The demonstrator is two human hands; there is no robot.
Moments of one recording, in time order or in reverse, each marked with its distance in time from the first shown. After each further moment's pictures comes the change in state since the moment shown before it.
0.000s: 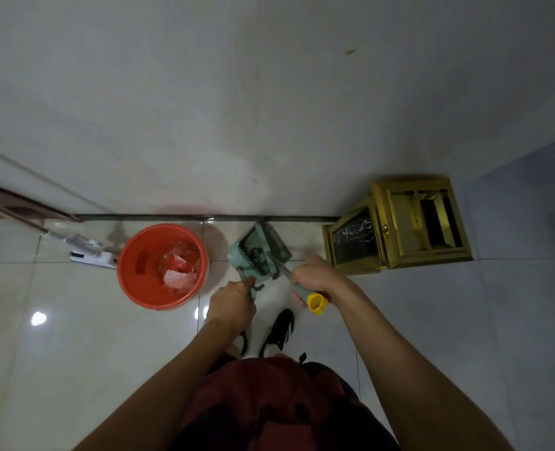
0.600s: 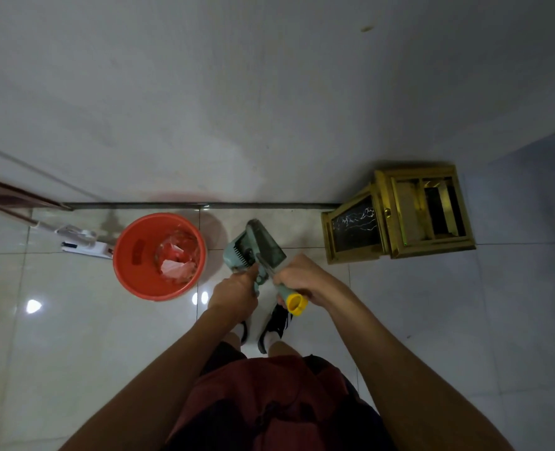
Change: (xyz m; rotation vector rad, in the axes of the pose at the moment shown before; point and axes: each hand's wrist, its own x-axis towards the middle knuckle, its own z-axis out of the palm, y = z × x) left_hand 0.021 -0.015 0.005 -0.012 -0.112 0.086; right_hand 0.013 -0.014 0.042 0.030 -0.045 0.034
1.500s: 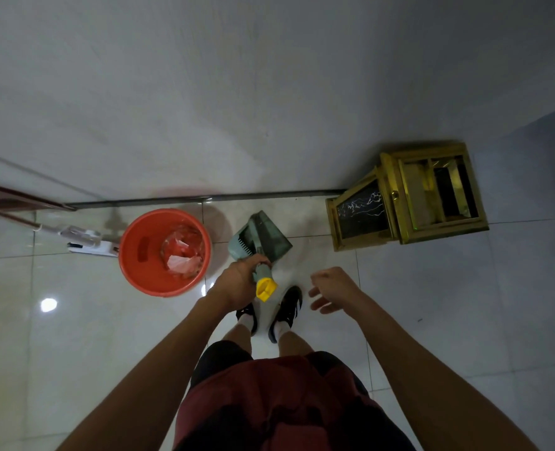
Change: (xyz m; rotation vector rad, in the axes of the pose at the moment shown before) left_hand 0.001 -0.007 -0.038 -0.377 -0.082 0.168; right_hand 0.030 0.081 -0.015 0.072 0.097 0.135
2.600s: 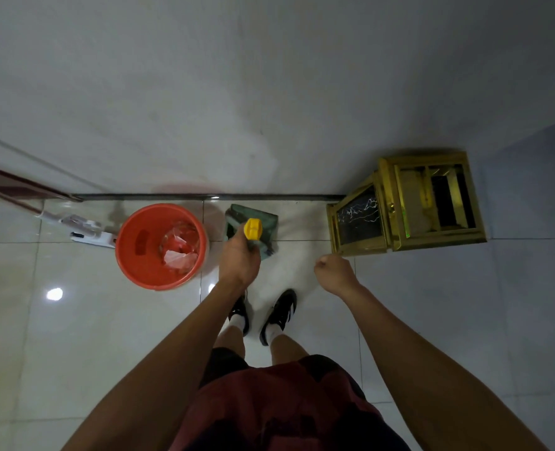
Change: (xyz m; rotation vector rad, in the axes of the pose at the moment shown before) left_hand 0.046 0.032 0.041 -0.117 0.496 -0.293; right_hand 0.043 0.018 -0.042 -0.324 0.197 -0.216
